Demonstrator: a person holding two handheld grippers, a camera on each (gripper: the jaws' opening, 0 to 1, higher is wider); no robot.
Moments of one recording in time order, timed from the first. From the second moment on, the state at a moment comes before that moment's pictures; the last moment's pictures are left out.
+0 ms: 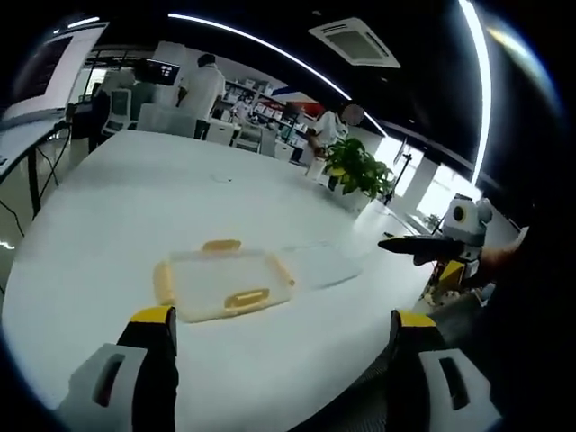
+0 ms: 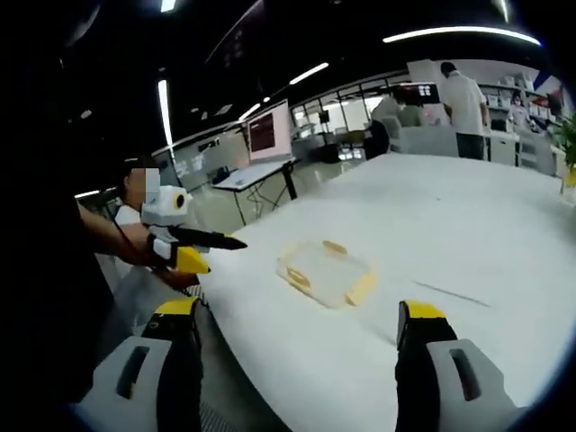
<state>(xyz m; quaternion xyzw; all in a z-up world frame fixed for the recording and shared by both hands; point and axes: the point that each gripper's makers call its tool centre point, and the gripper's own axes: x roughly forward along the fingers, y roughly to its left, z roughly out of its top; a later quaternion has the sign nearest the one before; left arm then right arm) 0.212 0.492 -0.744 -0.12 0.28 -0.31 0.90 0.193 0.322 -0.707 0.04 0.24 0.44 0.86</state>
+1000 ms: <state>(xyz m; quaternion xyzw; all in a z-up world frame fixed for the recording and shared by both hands) 0.242 0.506 -0.739 -0.07 0.30 -0.33 0.89 0.243 0.336 -0.714 -0.02 0.25 0.47 0.85</state>
